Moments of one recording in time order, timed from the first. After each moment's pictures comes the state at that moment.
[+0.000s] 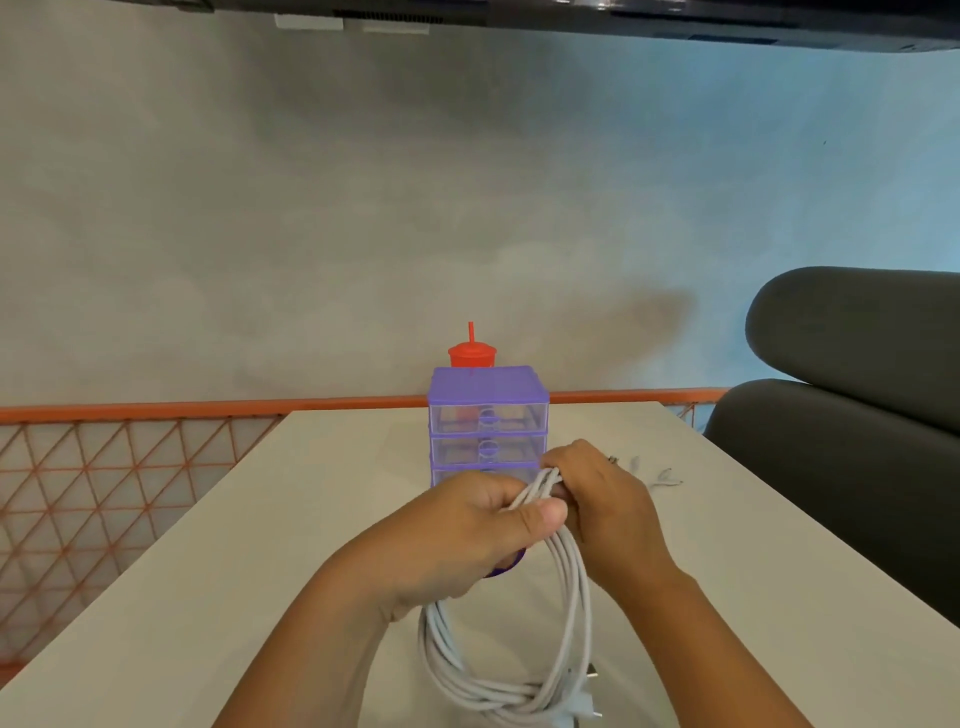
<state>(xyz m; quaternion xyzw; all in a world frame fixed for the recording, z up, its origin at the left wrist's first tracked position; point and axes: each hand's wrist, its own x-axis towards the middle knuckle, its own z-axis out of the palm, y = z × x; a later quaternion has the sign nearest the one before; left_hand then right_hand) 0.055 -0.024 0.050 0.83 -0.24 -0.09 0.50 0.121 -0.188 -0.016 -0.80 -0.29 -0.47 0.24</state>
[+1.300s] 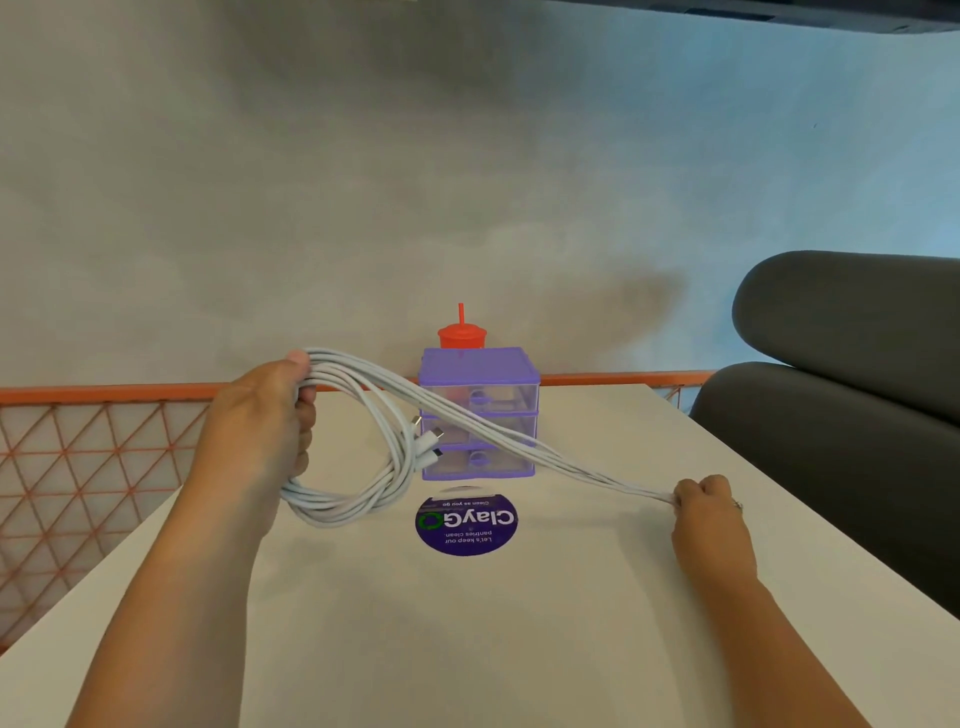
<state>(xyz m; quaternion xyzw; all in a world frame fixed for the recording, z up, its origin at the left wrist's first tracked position) 0.091 0.056 0.063 0.66 0.03 0.23 0.72 0.154 -0.293 -0.081 -0.93 0.17 -0.23 0.23</state>
